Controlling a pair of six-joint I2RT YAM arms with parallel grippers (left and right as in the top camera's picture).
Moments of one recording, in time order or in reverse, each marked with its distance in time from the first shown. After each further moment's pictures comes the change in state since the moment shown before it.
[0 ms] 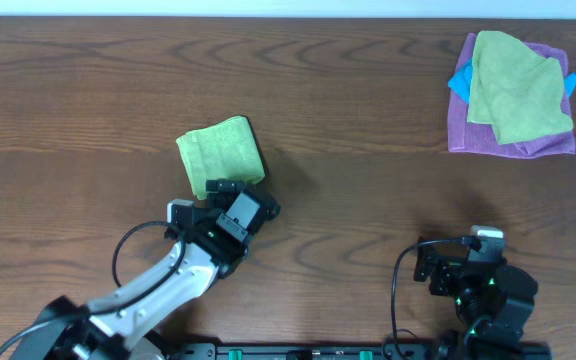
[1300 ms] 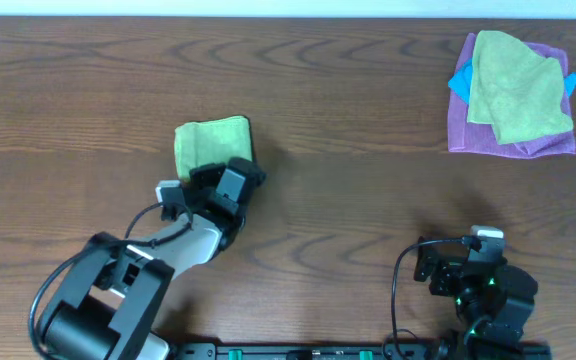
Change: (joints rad) left arm 0.164 0.235 0.032 0.390 -0.169 0.000; right arm 0.000 0.000 0.000 0.000 0.003 0.000
